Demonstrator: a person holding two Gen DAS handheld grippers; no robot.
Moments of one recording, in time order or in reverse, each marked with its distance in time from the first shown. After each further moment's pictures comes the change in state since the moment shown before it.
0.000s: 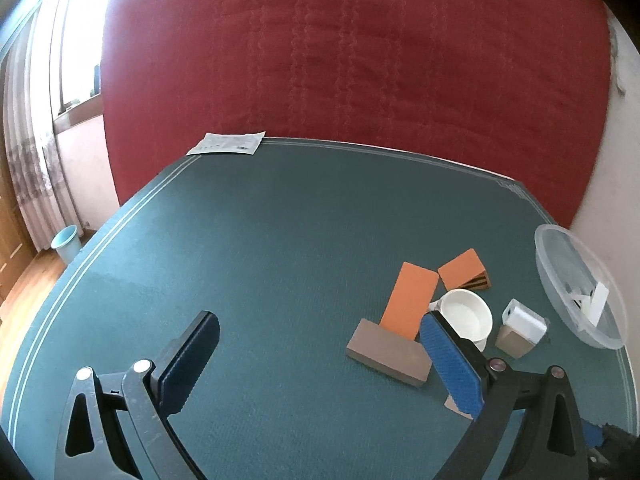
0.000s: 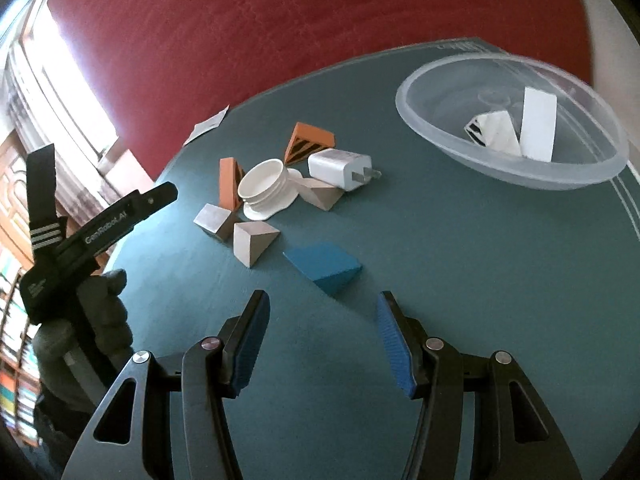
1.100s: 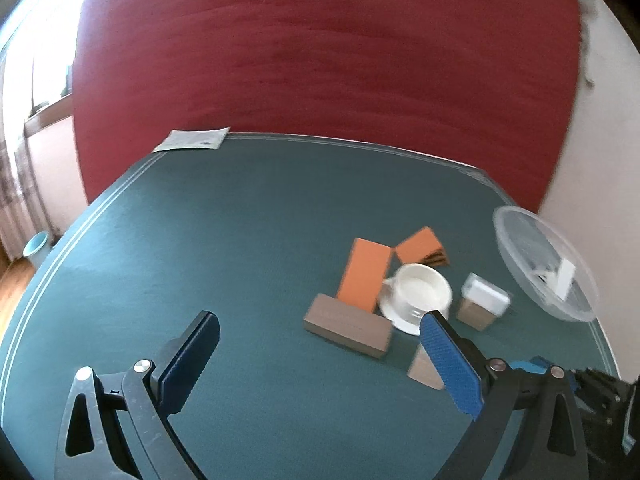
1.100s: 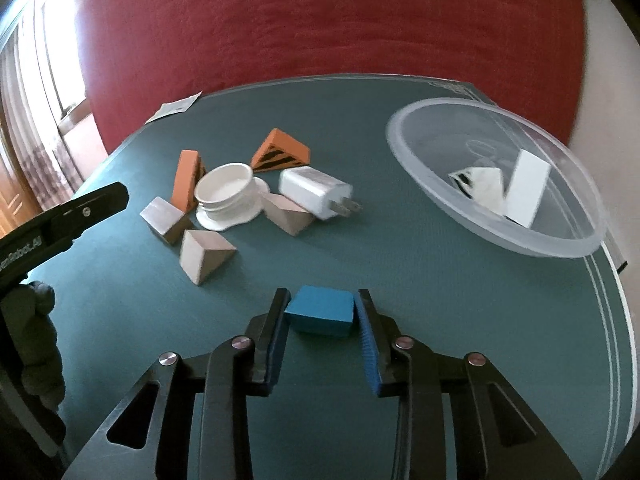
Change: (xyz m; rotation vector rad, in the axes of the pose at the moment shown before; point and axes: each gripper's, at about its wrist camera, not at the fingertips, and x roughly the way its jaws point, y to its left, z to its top) left arm -0.012 -0.007 -0.010 0.042 0.015 -0.144; right arm 0.018 0.016 0.011 -0.166 -0.041 -0.245
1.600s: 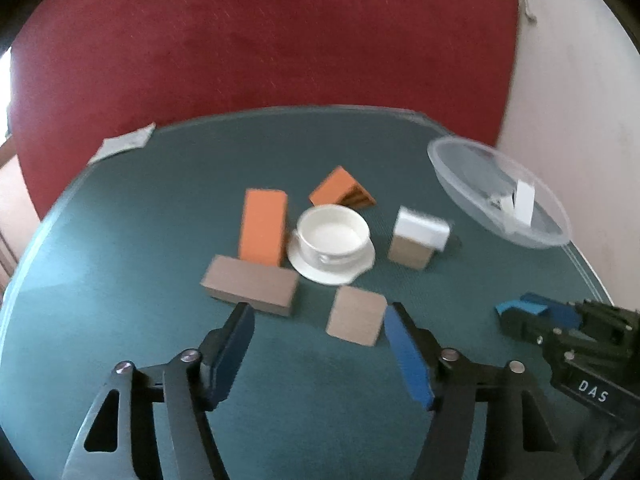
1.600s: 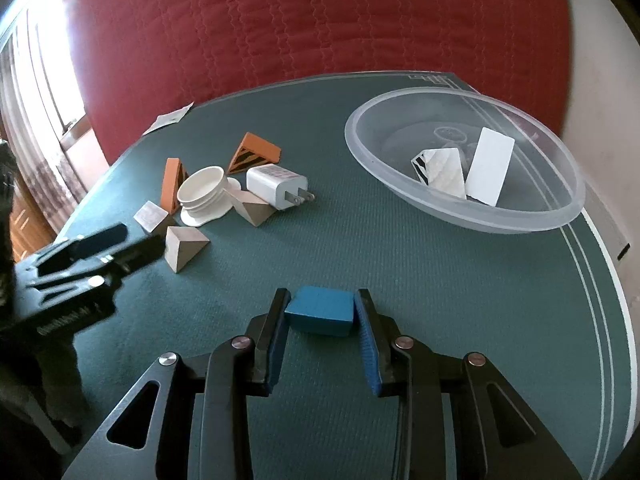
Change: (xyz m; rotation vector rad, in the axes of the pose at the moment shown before) left arm 0.019 -0.054 -0.022 0.188 0.110 -0.112; right arm -0.012 -0.031 -0.008 0.048 -0.007 0.032
